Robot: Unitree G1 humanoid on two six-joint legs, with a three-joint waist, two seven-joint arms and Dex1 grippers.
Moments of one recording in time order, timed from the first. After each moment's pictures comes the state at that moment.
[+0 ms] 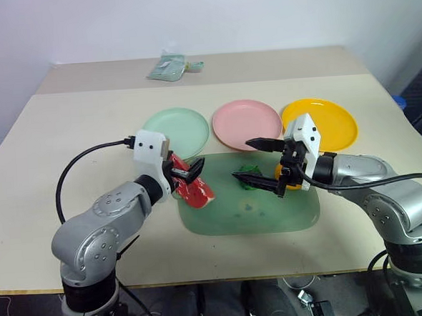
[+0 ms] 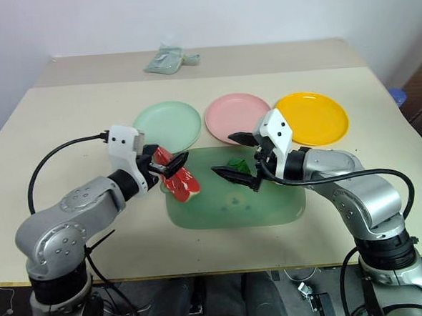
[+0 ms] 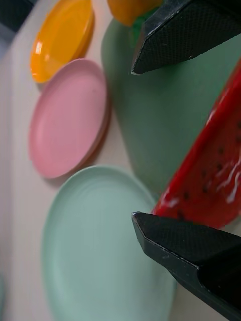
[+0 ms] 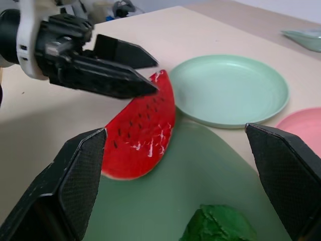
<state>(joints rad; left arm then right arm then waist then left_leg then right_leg) -0.39 0.21 0.12 -0.72 -0.66 1.35 0.08 -0.36 -0.65 -0.01 -0.49 0.65 0.76 0.74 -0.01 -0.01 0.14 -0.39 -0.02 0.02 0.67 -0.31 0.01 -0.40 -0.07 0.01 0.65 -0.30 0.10</state>
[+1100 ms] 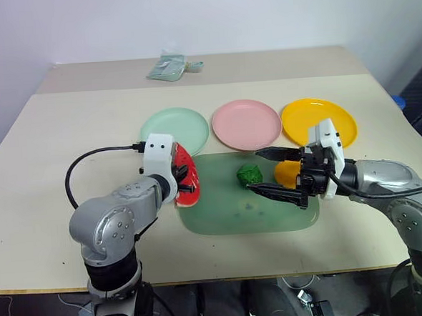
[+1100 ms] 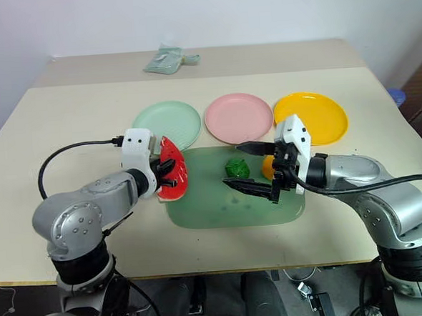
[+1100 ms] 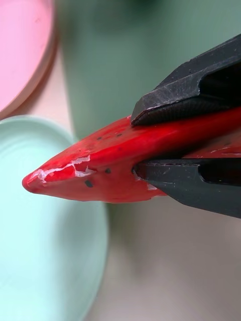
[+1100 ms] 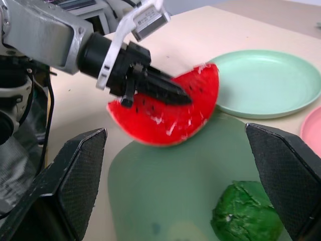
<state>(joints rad) -0.52 0.11 0.16 -0.65 -0.55 1.61 0.17 -0.27 -0.75 -0.13 -0.51 0.79 0.76 0.85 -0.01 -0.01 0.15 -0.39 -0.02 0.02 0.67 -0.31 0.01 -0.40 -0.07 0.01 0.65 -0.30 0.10</state>
